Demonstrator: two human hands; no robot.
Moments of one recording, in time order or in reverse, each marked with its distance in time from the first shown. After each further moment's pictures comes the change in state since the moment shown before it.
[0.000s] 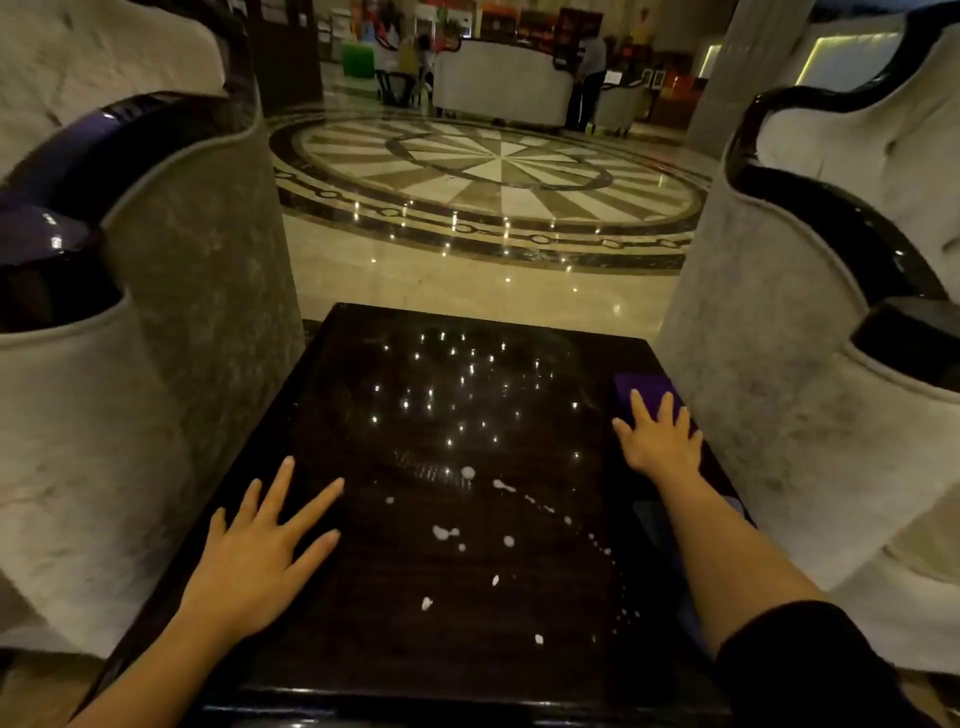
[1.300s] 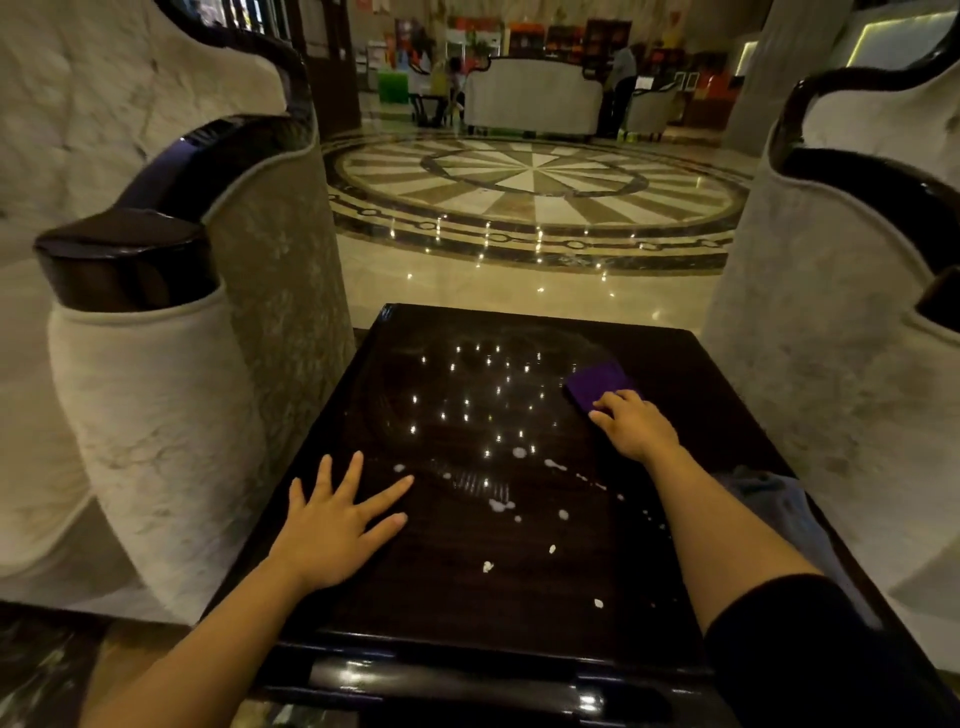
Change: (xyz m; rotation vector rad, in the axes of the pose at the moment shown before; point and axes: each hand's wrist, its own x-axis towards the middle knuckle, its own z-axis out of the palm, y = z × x) left_hand 0.001 -0.004 0.001 0.096 -0.089 0.037; right_hand -0.016 -0.062 0.025 0.073 -0.022 -0.299
